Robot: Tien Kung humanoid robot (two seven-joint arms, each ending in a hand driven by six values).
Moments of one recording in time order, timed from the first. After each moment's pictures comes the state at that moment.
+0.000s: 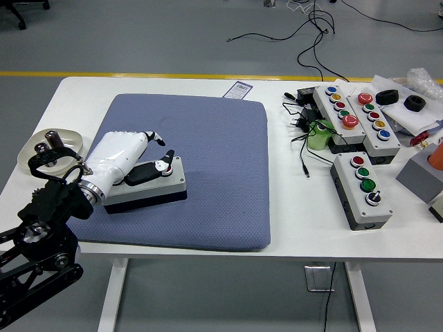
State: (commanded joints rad) left arm -0.48 0.53 -0.73 -1.68 2.04 0.30 0.50; right arm 0.08 0.00 1.72 0.18 -1.57 -0.27 -0.19
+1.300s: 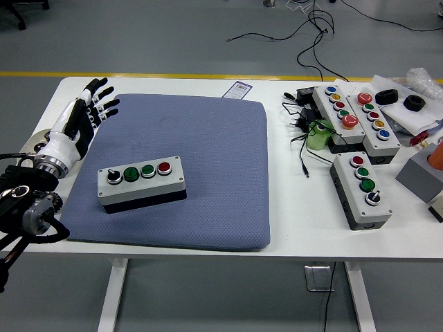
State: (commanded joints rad) left arm -0.47 0.46 -0.95 -1.28 0.52 0.26 -0.12; right arm 0.07 0.00 1.71 0.18 -1.57 -0.27 -0.20
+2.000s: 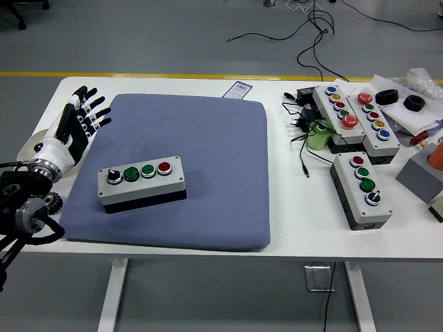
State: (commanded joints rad) left arm -0.47 0.47 -0.97 -1.23 0.50 0.22 -0.11; right arm 0.07 0.00 1.72 0.18 -1.58 -0.27 -0.20
